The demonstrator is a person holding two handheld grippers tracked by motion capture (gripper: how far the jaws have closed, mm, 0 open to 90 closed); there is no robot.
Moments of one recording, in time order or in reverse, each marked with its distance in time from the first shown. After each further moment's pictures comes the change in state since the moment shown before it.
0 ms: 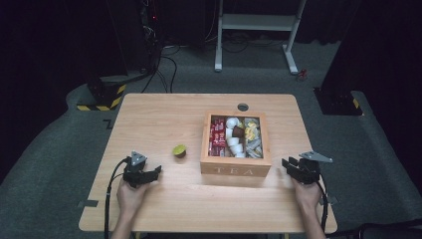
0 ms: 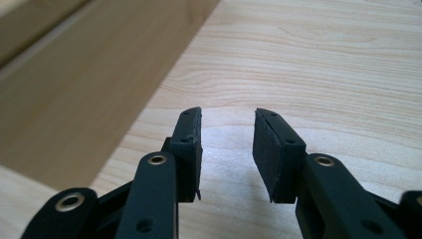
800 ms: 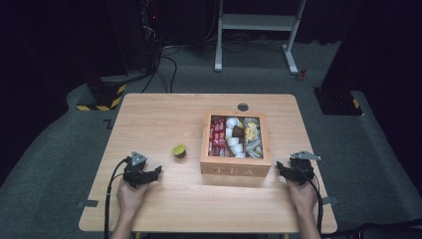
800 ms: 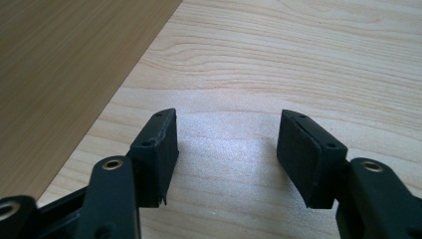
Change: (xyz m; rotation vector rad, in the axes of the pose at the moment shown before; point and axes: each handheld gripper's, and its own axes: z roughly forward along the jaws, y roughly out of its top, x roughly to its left) left arm -0.001 0.000 0.000 -0.001 -0.006 0.000; right arm 0.011 -0.002 0.017 0.080 -0.098 -0.055
